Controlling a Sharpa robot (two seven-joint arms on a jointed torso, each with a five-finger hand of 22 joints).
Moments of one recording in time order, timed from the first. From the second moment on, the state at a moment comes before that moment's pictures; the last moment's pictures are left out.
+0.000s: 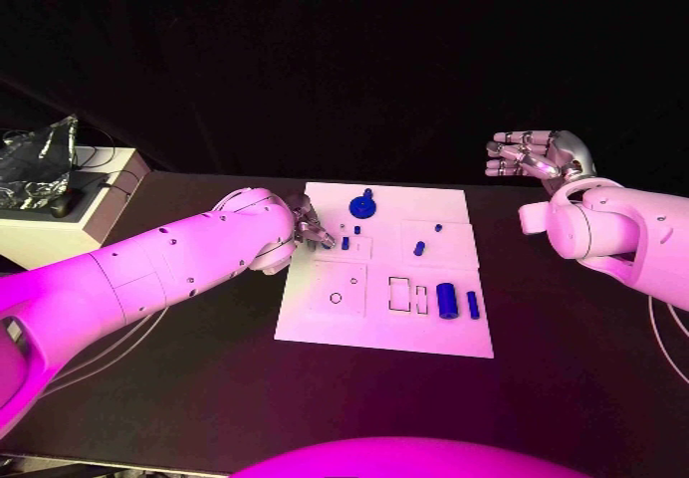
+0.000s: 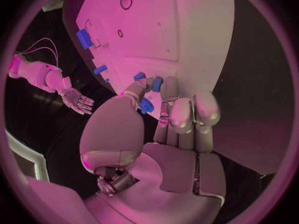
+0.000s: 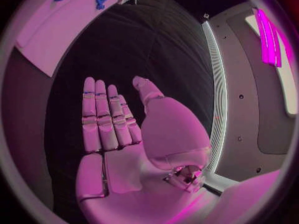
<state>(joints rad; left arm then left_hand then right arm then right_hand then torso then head) 1.20 -0.47 0.01 1.16 -1.15 -0.07 -0.55 1.16 -0.14 0.32 -0.06 0.61 1.06 0.04 0.50 0.80 1.28 0.00 0.72 0.33 1.42 -0.12 1.23 1.02 0.05 1.34 -0.13 1.10 1.31 1.27 -0.93 -0.10 1.28 -0.19 -0.54 0.40 1.26 0.00 0.04 -0.06 0.51 0.87 0.21 0.06 0.06 1.08 0.16 0.07 0.06 1.11 0.14 0.06 0.06 0.12 1.01 0.14 0.22 0.08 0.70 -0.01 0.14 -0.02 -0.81</state>
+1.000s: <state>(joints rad) 1.20 -0.46 0.01 1.14 -1.14 -0.08 -0.55 1.21 -0.03 -0.03 0.08 0.59 1.08 -0.03 0.52 0.80 1.30 -0.08 0.77 0.33 1.41 -0.13 1.17 0.94 0.05 1.33 -0.13 1.05 1.31 1.27 -0.93 -0.10 1.28 -0.19 -0.54 0.40 1.26 0.00 0.04 -0.06 0.51 0.86 0.21 0.06 0.06 1.07 0.16 0.07 0.06 1.11 0.14 0.06 0.06 0.12 1.01 0.14 0.22 0.08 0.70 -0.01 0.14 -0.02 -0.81</state>
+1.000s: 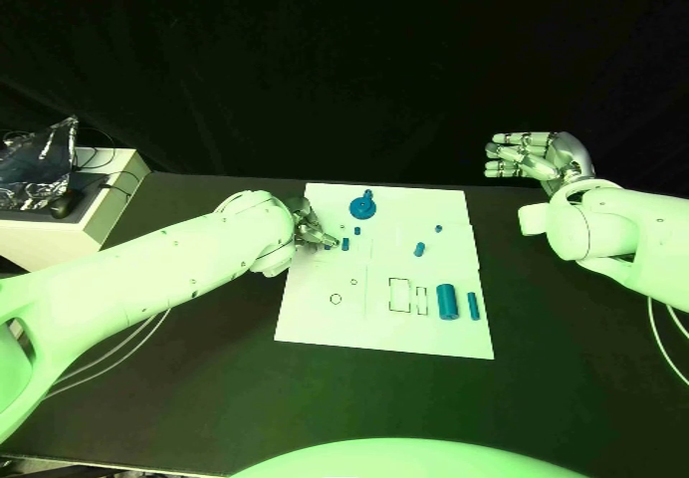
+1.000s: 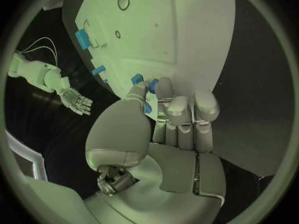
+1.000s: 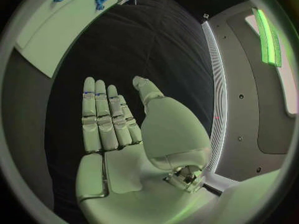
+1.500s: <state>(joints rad) 1.20 -0.46 0.01 1.14 -1.13 -0.09 -0.55 1.25 0.00 -0.19 0.14 0.59 1.07 -0.03 0.53 0.79 1.29 -0.08 0.79 0.32 1.41 -0.12 1.17 0.92 0.05 1.33 -0.13 1.03 1.31 1.27 -0.93 -0.10 1.28 -0.19 -0.54 0.40 1.26 0.00 0.04 -0.07 0.51 0.86 0.21 0.06 0.06 1.07 0.16 0.07 0.06 1.11 0.14 0.06 0.06 0.12 1.01 0.14 0.22 0.08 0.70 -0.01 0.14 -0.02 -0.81</state>
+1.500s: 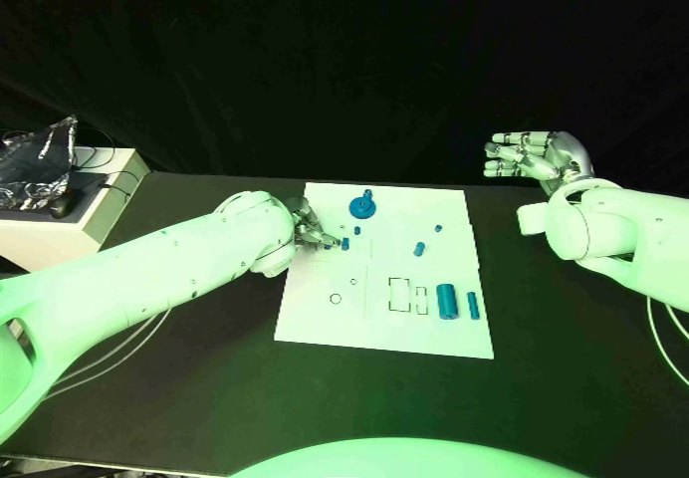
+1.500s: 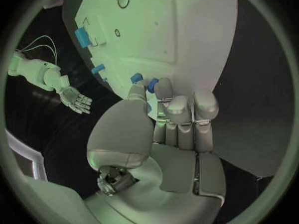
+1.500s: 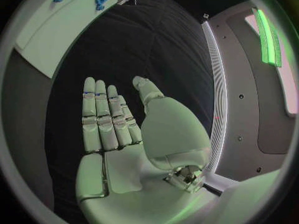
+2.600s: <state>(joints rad) 1.20 -0.52 0.02 1.21 -1.12 -0.12 -0.55 1.15 -0.06 -0.18 0.28 0.45 1.07 -0.03 0.56 0.81 1.29 -0.08 0.80 0.32 1.41 -0.12 1.18 0.93 0.05 1.33 -0.13 1.03 1.31 1.26 -0.93 -0.10 1.28 -0.19 -0.54 0.40 1.26 0.01 0.04 -0.08 0.51 0.85 0.22 0.06 0.06 1.07 0.16 0.07 0.06 1.11 0.14 0.06 0.06 0.12 1.01 0.14 0.22 0.08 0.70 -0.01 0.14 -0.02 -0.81</state>
